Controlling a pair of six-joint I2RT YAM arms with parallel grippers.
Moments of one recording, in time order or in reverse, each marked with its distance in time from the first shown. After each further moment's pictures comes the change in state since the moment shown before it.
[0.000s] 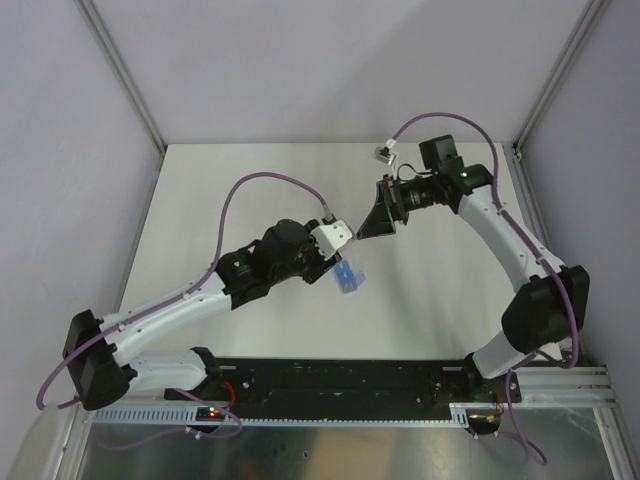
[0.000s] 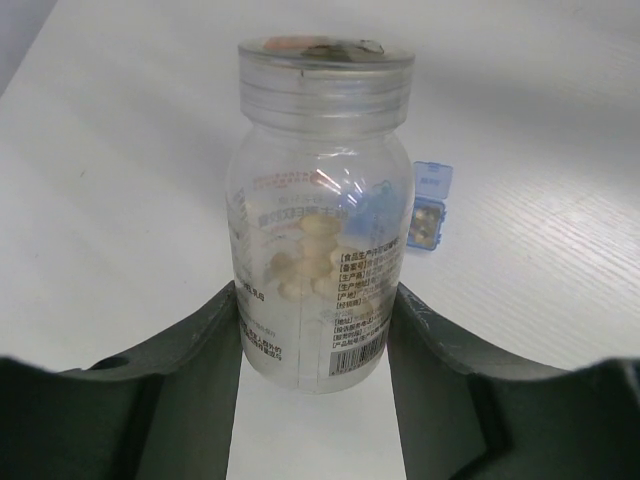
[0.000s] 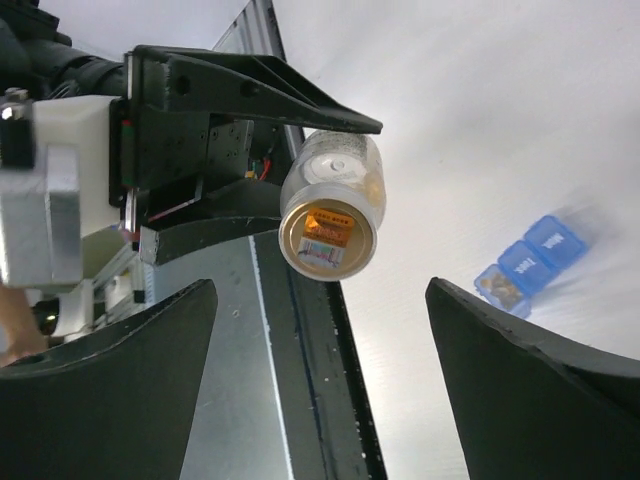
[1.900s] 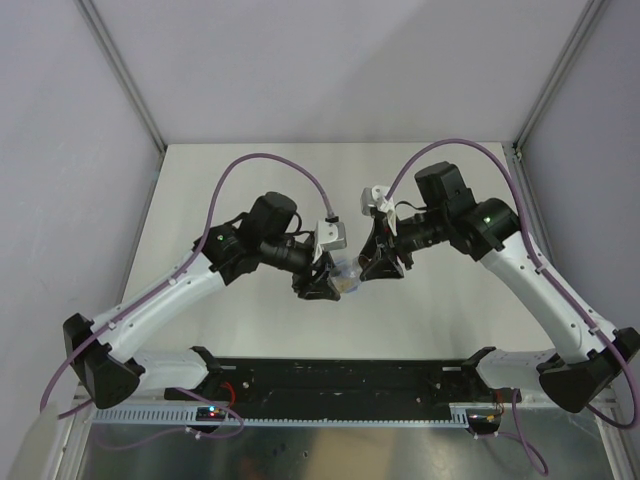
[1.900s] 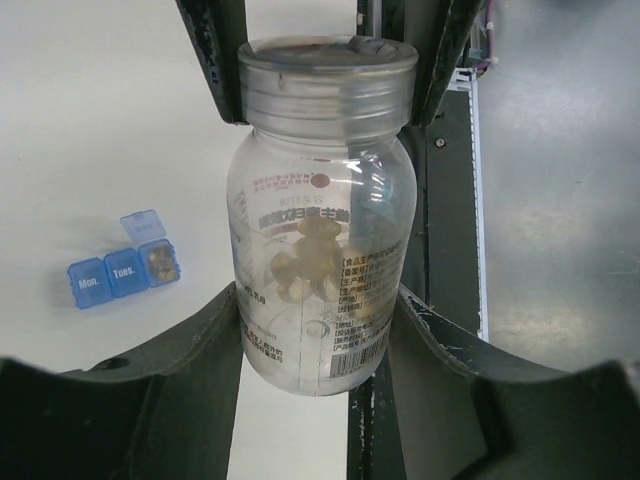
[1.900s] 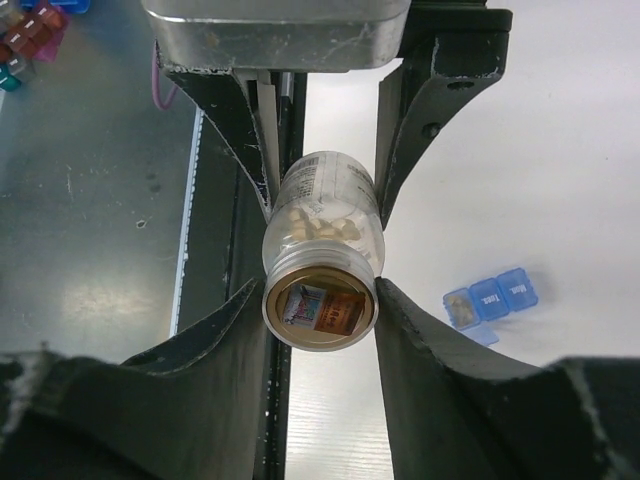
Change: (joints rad) left arm 0.132 0.034 0.240 -0.366 0.859 0.032; right arm 0.246 -0.354 -0.060 -0.145 0.190 -0.430
